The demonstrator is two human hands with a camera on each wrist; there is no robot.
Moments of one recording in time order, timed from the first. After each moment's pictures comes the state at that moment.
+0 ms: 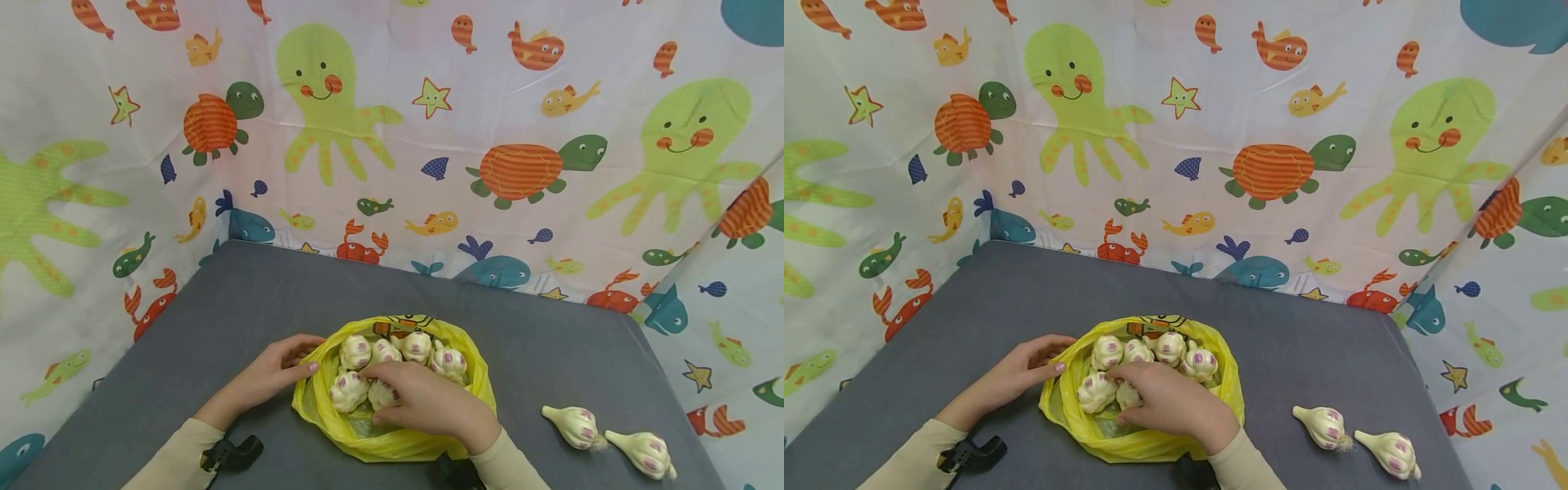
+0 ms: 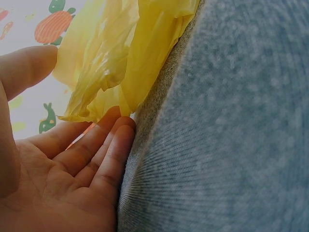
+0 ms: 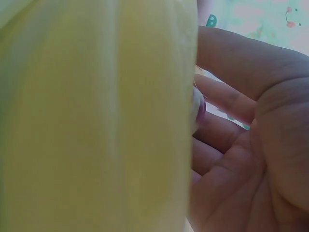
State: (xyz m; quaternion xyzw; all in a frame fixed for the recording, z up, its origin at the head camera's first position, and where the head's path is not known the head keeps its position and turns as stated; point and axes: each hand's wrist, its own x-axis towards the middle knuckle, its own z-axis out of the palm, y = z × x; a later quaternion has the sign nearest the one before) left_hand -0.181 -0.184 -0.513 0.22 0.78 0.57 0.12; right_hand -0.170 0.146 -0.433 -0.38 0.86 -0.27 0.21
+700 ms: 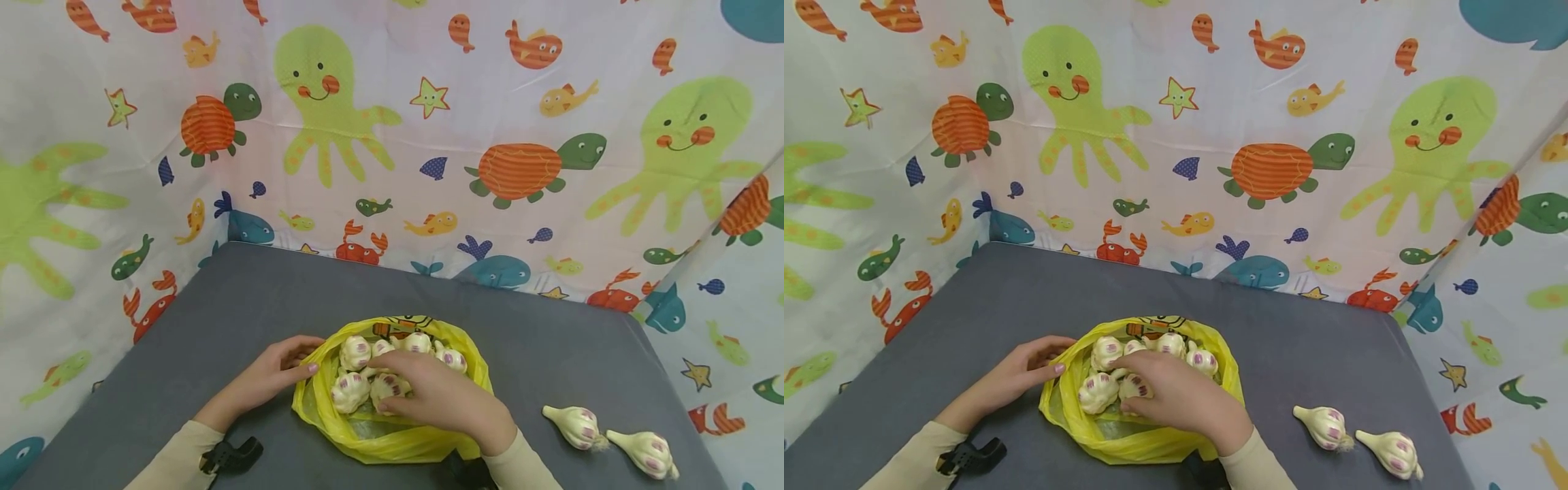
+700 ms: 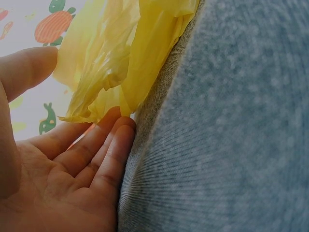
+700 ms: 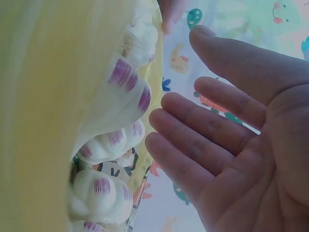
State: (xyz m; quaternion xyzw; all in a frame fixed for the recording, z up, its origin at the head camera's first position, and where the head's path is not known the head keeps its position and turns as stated) left_hand -0.181 -0.185 -0.513 0.23 0.77 0.58 0.13; right_hand -0.166 0.160 -0.410 -0.39 0.86 -0.29 0.16
